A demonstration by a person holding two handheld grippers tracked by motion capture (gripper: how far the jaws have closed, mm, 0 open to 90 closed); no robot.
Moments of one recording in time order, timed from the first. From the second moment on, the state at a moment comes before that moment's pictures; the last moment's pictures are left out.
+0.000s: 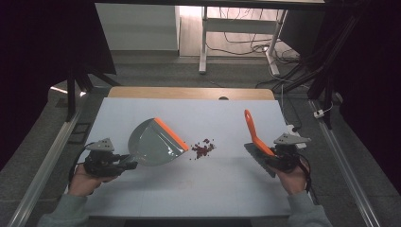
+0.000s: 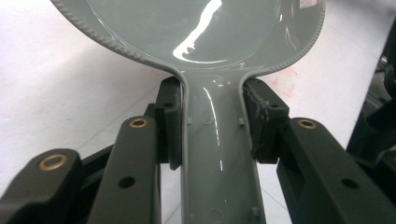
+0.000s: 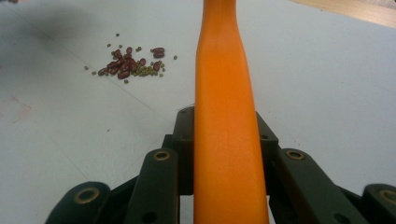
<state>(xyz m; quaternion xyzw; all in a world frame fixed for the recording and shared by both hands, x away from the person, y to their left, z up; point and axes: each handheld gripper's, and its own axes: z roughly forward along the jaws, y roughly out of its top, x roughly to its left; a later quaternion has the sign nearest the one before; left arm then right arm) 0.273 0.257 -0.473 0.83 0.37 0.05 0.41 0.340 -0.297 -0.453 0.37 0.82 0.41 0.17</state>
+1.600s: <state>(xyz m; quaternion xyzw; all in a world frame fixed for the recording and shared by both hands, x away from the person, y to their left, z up) 0.283 0.249 -0.492 0.88 0.32 -0.02 0.36 0.381 -0.244 -0.455 0.34 0.83 0.41 0.16</state>
